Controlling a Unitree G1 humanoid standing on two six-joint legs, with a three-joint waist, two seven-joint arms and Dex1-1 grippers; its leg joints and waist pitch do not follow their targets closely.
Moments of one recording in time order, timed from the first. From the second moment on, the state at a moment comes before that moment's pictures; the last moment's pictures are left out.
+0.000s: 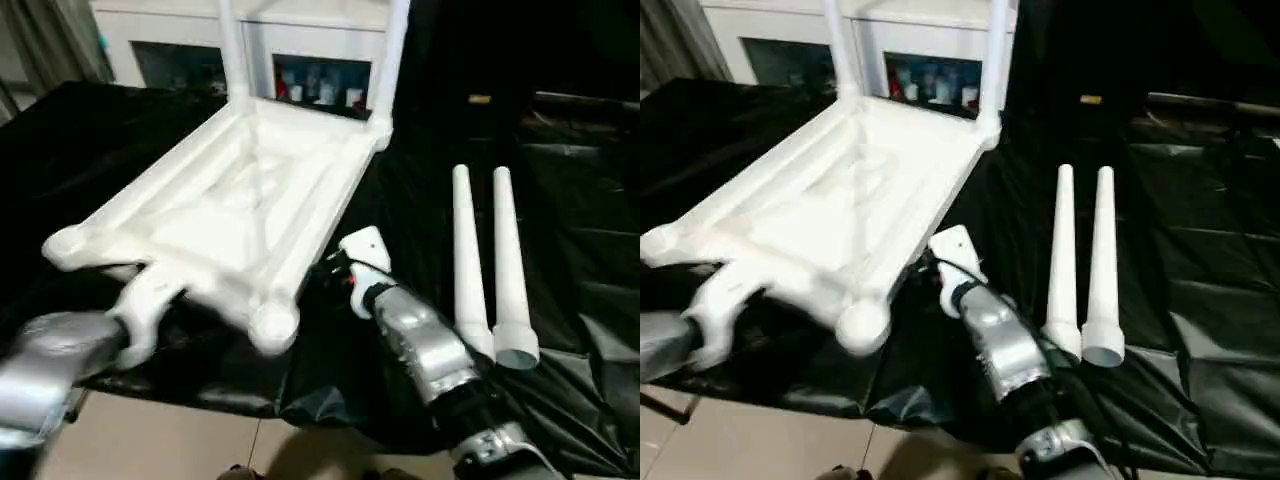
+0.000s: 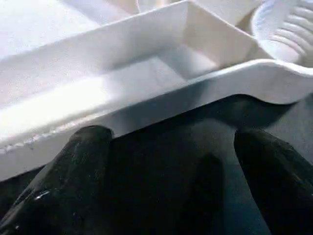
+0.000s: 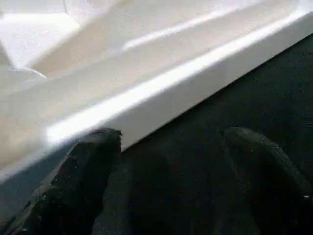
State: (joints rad) left arm -0.18 0.62 -0.07 -0.09 -0.13 0.66 -0.76; right arm -0.47 0.03 0.18 0.40 -0.04 0.32 0.21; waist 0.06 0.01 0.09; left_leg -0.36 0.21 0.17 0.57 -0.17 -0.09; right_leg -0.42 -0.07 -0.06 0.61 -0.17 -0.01
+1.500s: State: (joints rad) left arm -0.33 0.55 -0.17 -0.32 -0.33 0.65 -0.93; right arm -0.64 -0.11 -0.31 0.21 0.08 1.24 0.03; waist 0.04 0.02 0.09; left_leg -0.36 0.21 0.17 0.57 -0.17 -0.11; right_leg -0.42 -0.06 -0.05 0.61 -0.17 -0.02
